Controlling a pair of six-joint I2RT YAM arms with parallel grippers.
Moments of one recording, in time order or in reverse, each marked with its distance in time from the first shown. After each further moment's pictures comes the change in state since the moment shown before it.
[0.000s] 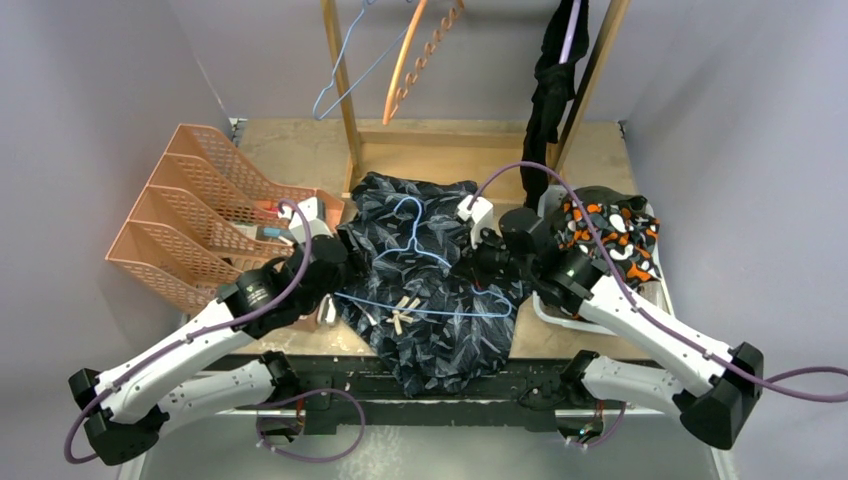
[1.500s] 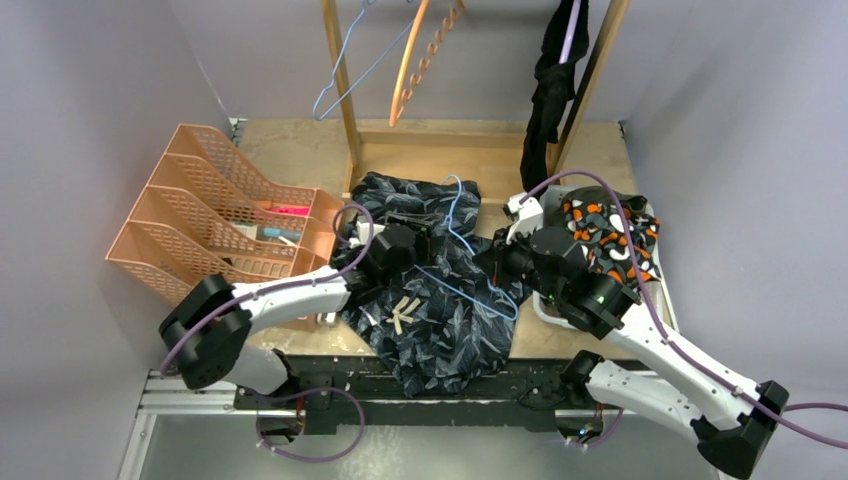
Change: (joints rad) left arm 0.014 0.556 -0.137 0.931 0.107 -0.985; right arm 0.000 -0.240 -0.122 0.034 0.294 0.322
